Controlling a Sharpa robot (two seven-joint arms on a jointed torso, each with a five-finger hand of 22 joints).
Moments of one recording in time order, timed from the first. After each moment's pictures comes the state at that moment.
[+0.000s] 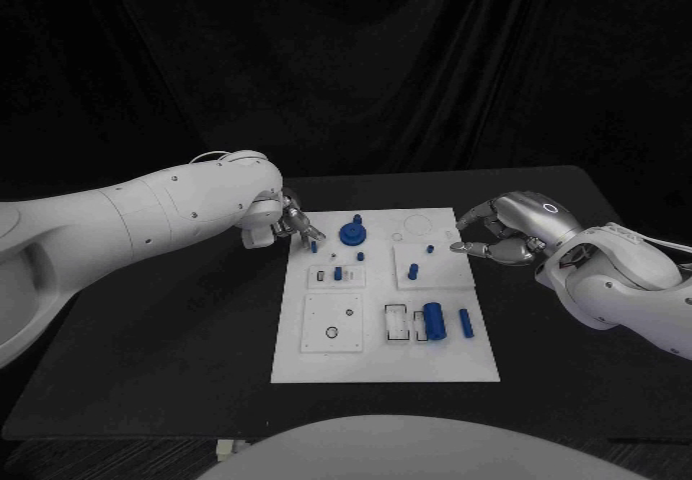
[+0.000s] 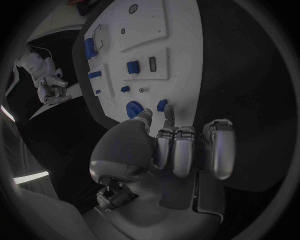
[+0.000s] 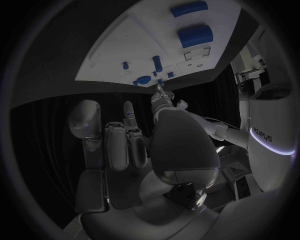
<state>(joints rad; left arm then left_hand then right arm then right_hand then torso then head) 1.33 -0.52 -0.22 1.02 -0.81 0.25 -0.61 1.11 0.06 0.05 0.20 0.13 0.88 0.08 0.25 1.13 1.46 0.00 1.57 1.31 1.47 -0.05 1.57 1.31 0.05 1.46 0.07 1.44 1.31 1.25 -0.98 -0.25 1.60 -1.57 -0.58 -0.03 1.23 -0.09 0.12 0.29 0.07 0.96 0.11 0.16 0.23 1.46 0.02 1.57 1.31 1.47 -0.06 1.43 1.31 0.10 1.43 0.05 0.92 1.31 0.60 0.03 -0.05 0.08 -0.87</state>
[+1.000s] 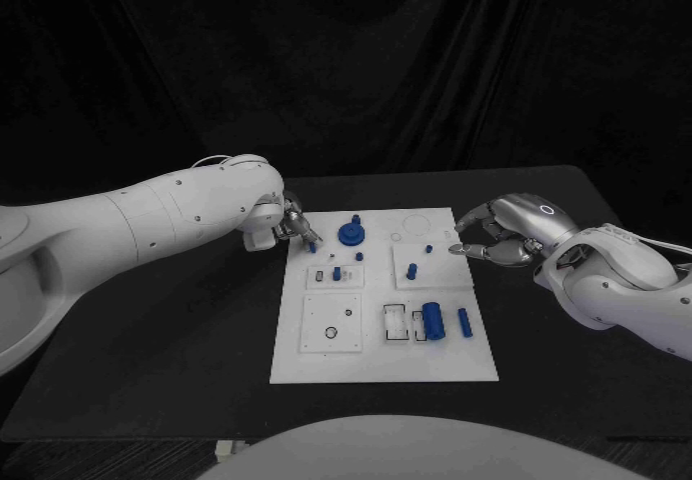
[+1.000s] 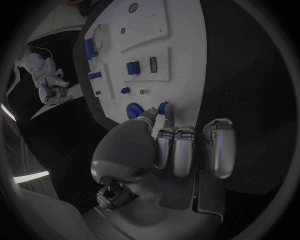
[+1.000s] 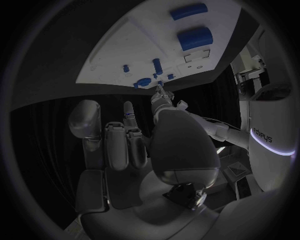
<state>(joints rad) 1.32 -0.51 -0.22 0.99 -0.81 0.26 -0.58 1.18 0.08 0.09 0.14 0.21 0.89 0.07 0.25 1.12 1.46 0.00 1.57 1.31 1.47 -0.05 1.57 1.31 0.05 1.46 0.07 1.43 1.31 1.24 -0.98 -0.25 1.60 -1.57 -0.57 -0.03 1.23 -0.09 0.12 0.29 0.07 0.96 0.11 0.16 0.23 1.46 0.02 1.57 1.31 1.46 -0.05 1.43 1.31 0.10 1.43 0.05 0.92 1.31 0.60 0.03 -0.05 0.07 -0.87</state>
